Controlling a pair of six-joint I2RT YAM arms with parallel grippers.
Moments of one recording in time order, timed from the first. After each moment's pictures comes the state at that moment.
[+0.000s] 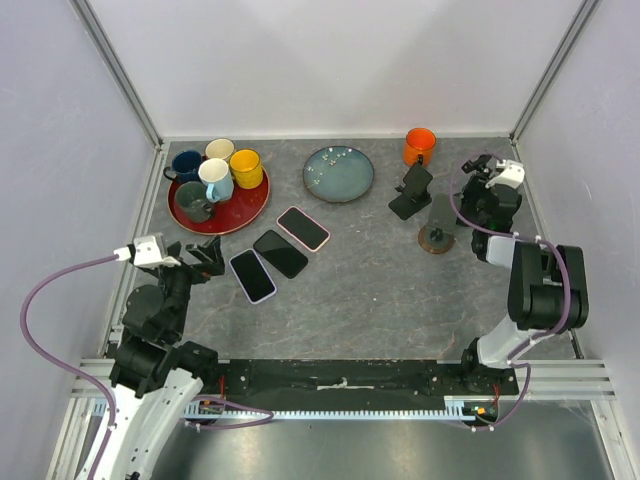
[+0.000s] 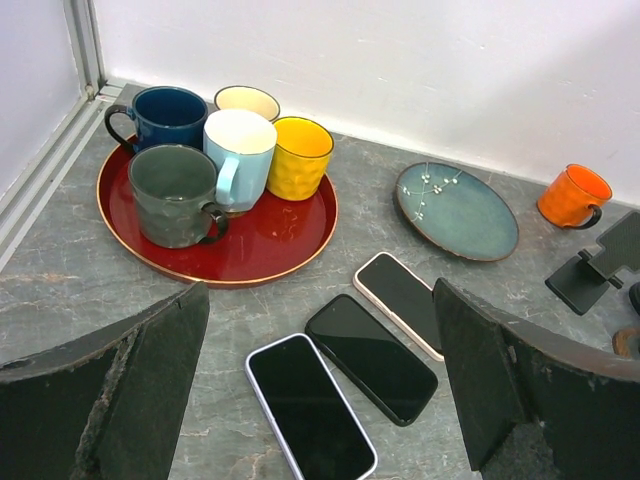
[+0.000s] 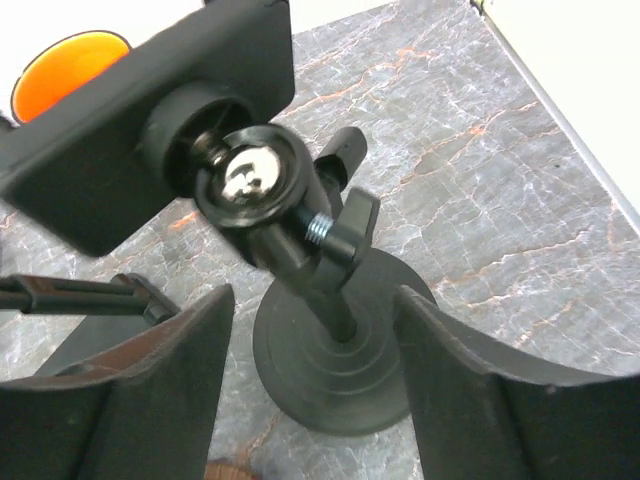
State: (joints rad) left arm -0.35 0.22 0.58 -0.34 -0.37 -0.27; right arm -0.14 1.68 0.73 0.71 0.08 0.18
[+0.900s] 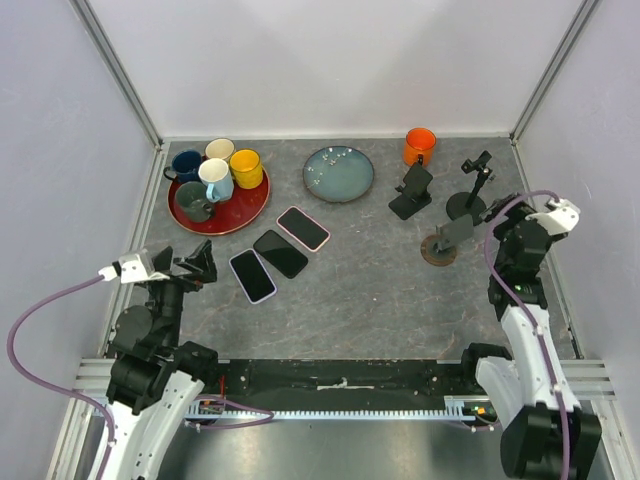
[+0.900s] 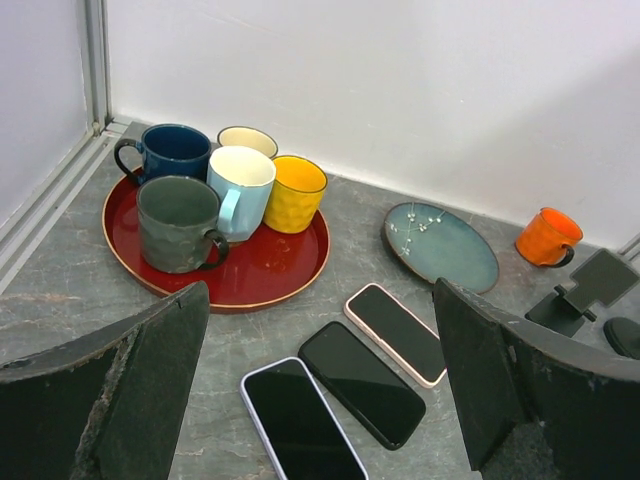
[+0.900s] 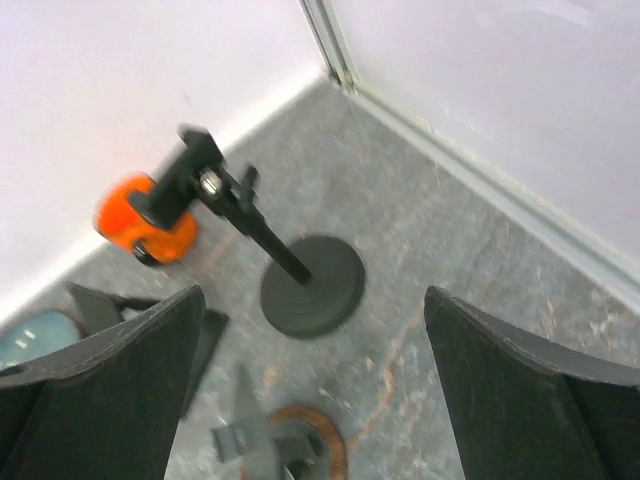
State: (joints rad) left arm -0.35 0.09 0.56 -0.34 -0.39 -0.27; right arm -0.14 0.84 0.50 0.19 0.36 0.44
